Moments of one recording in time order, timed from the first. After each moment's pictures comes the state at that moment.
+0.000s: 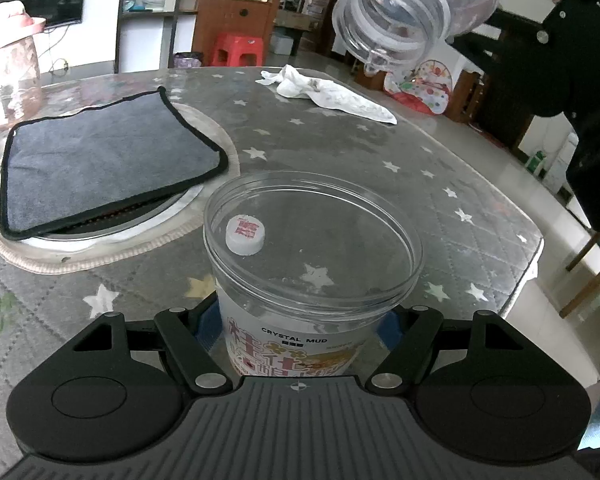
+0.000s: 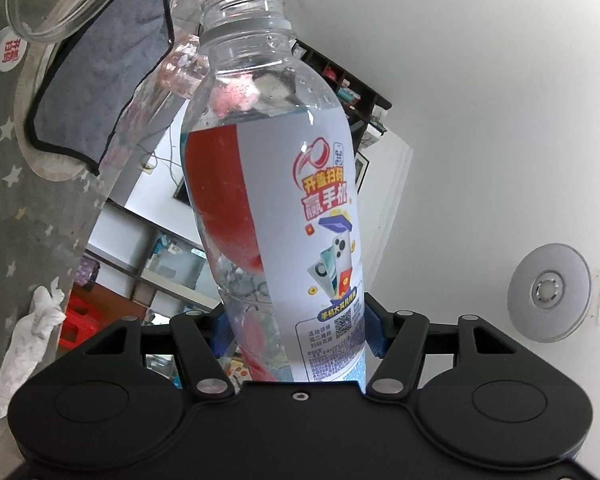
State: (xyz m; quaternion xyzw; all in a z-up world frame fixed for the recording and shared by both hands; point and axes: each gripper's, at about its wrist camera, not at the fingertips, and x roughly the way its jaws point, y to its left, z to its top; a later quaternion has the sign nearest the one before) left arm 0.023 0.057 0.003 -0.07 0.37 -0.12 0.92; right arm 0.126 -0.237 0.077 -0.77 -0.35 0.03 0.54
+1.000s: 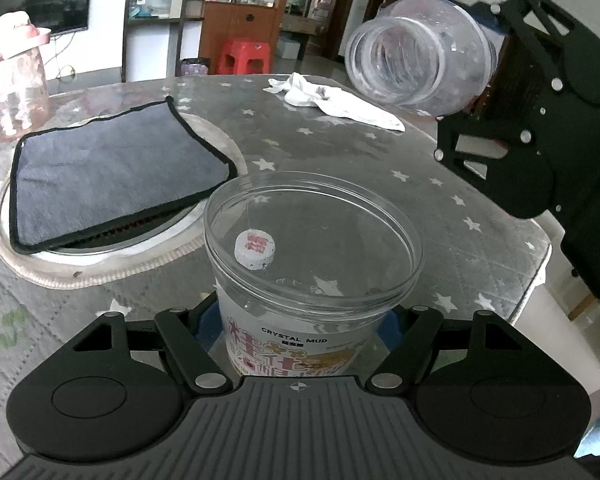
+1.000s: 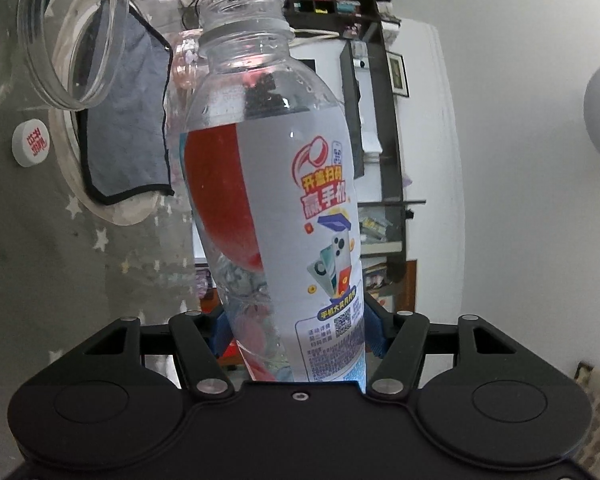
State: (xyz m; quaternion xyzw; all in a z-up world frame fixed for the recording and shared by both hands) left arm 0.027 0.057 0.011 -0.06 0.36 -0.11 0.92; right arm 0.116 -0.244 0.070 -0.65 -0.15 0.11 0.73
